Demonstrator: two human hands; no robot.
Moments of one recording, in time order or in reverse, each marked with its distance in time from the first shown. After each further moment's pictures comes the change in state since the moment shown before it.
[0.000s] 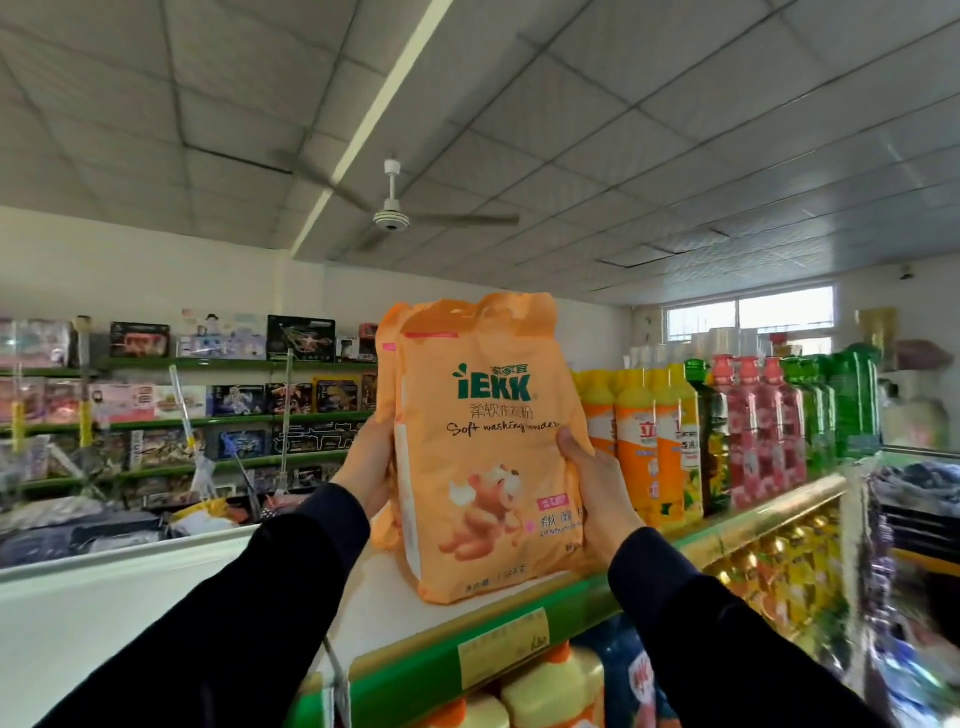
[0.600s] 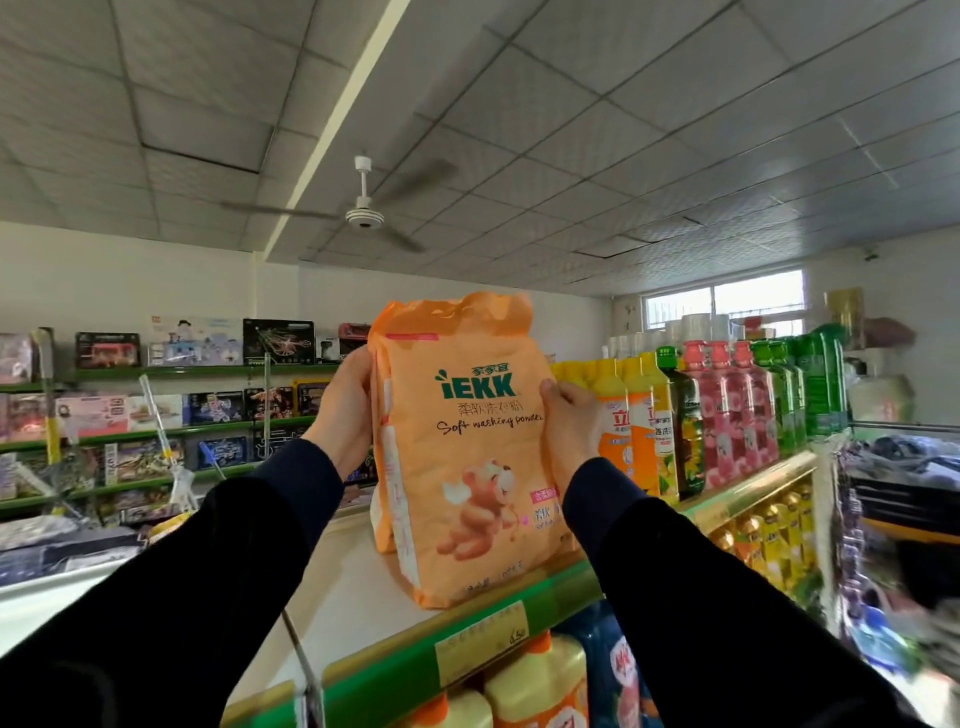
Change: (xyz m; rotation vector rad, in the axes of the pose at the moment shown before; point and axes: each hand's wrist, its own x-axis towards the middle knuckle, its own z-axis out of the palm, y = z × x) left_hand -0.004 0.051 0.035 0.082 -0.049 0.142; right_hand 0.030 -0.039 0.021 -0.188 0.268 -0.253
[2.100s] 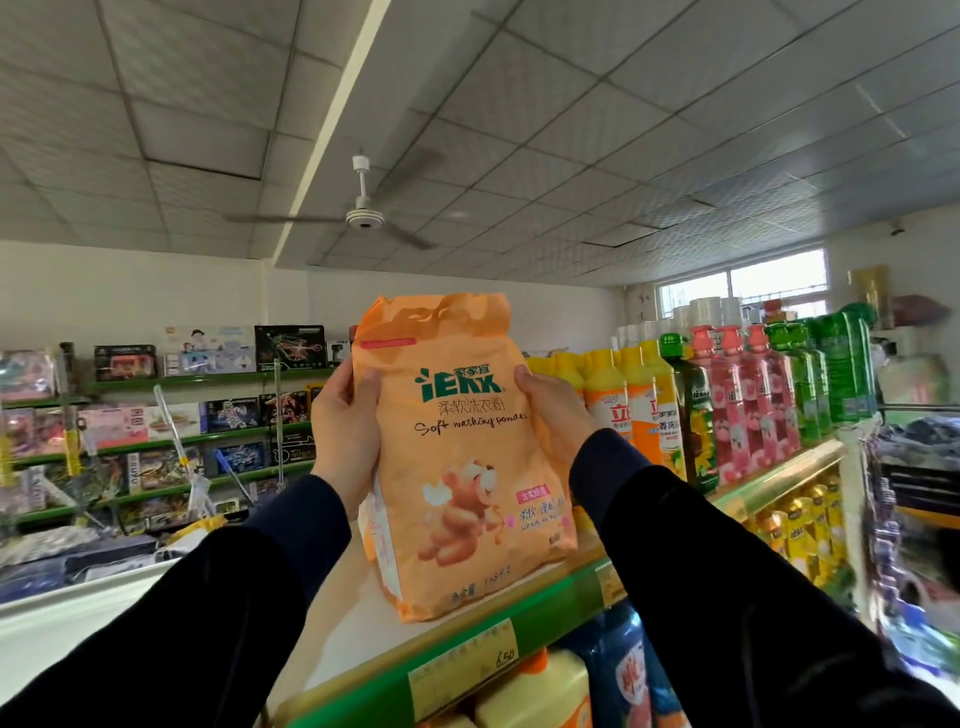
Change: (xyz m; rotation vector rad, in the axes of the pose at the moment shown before) left_hand 0.000 -0.040 0.022 0.262 0.271 0.339; right_hand 0.048 0.003 0.005 0.154 -0.381 0.299
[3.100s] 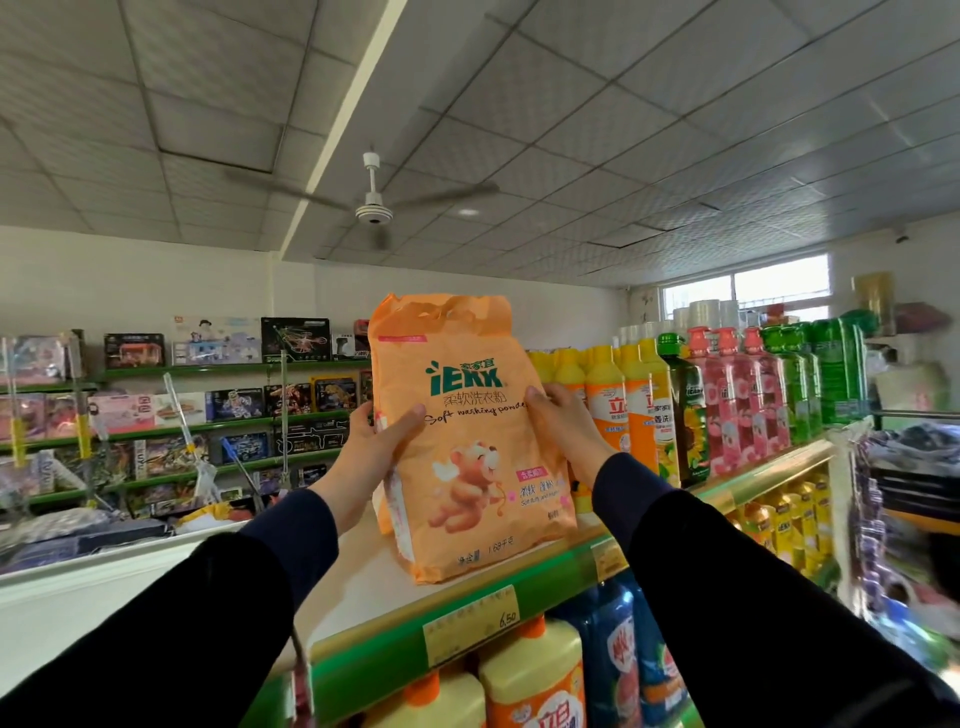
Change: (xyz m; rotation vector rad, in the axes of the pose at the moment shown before) left_hand -0.034 -0.007 -0.027 0.059 -0.251 -0.419; right_hand -0.037 0.021 -0.013 -0.315 0.056 -0.158
